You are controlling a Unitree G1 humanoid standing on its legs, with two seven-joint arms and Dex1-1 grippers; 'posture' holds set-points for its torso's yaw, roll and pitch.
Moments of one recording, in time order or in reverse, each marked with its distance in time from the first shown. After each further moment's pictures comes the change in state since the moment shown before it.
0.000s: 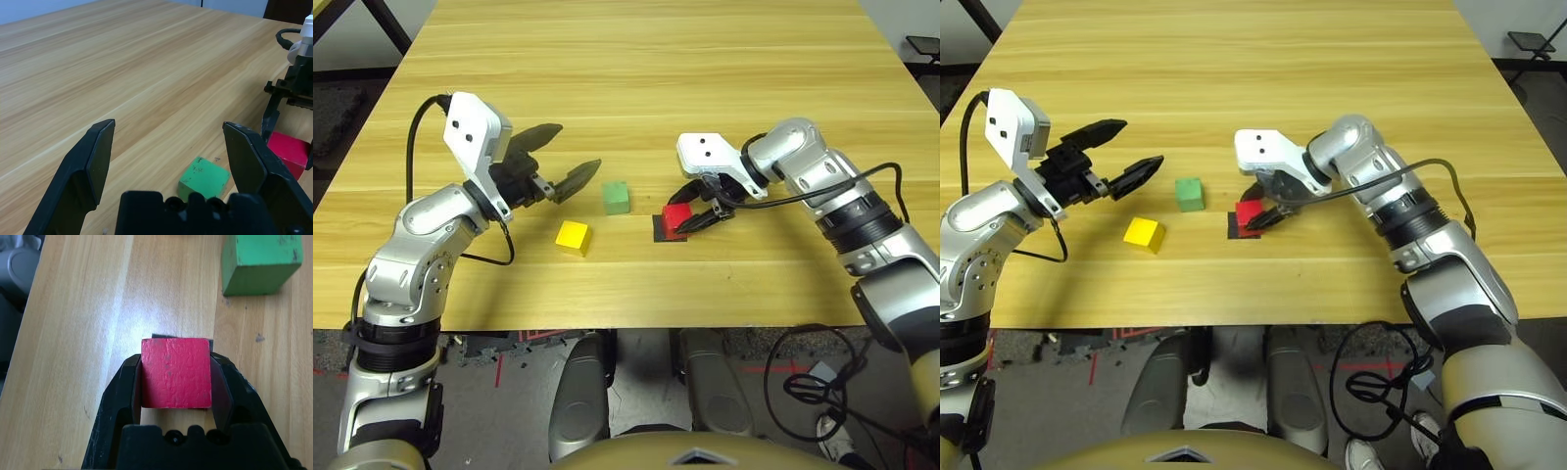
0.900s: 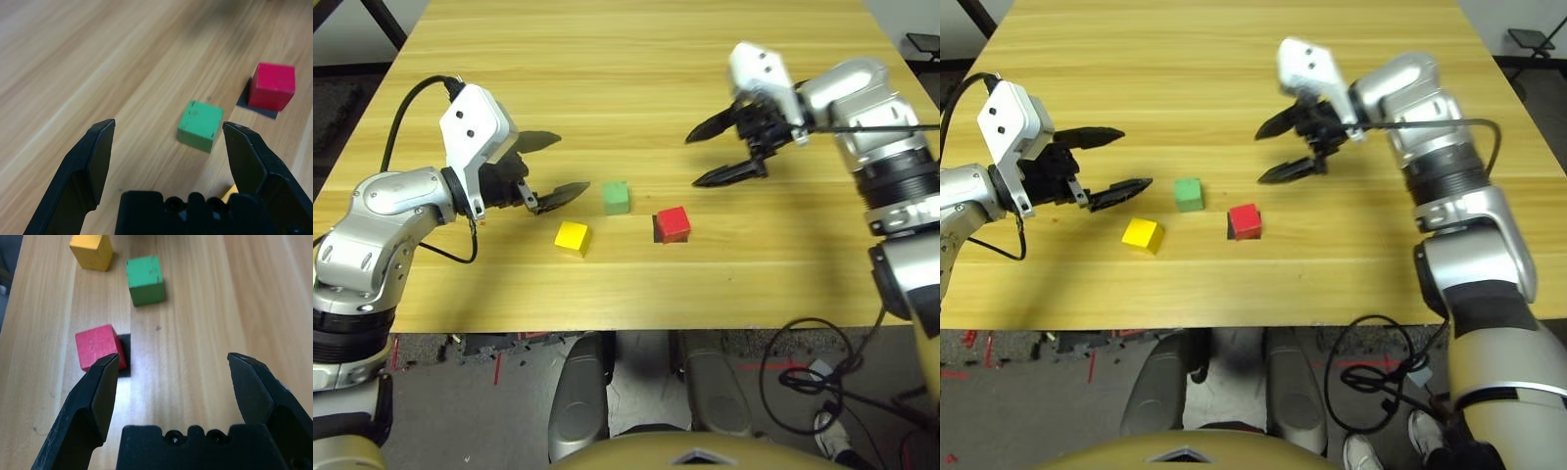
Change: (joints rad) left arm -0.117 0.263 -0.118 0.057 0.075 0.071 -0.262; right arm -0.196 -0.089 -0.212 0.335 0.041 -0.087 0.096
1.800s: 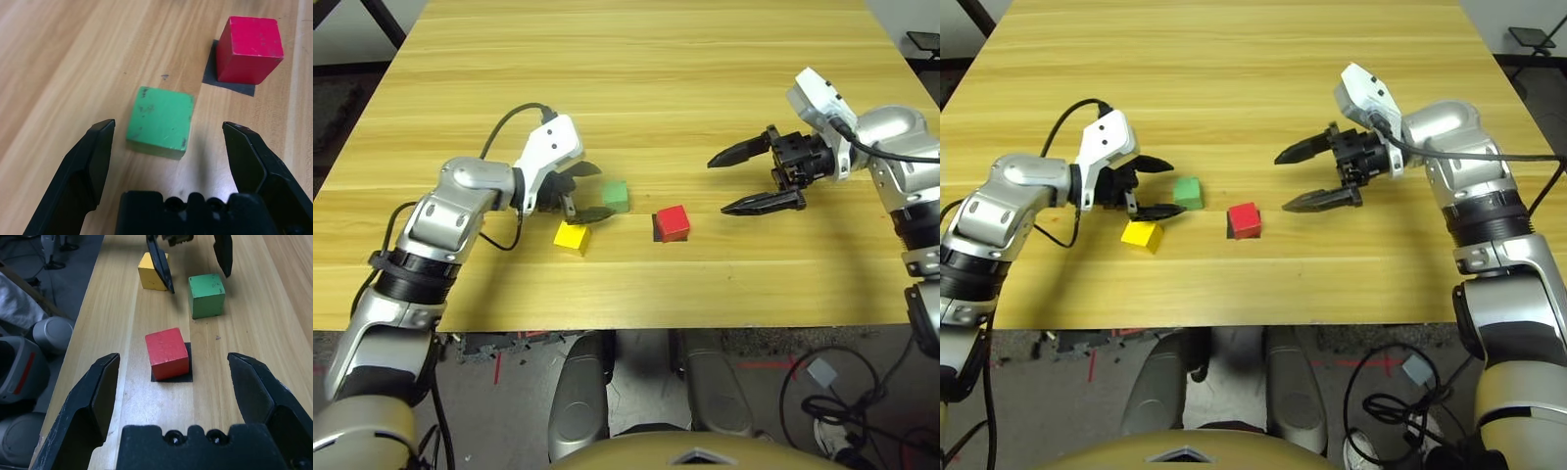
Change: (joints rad) left arm -0.204 -0.203 -0.263 0.360 0.217 -0.103 -0.218; right arm 0.270 -0.150 -0.024 -0.271 0.339 -0.012 0.024
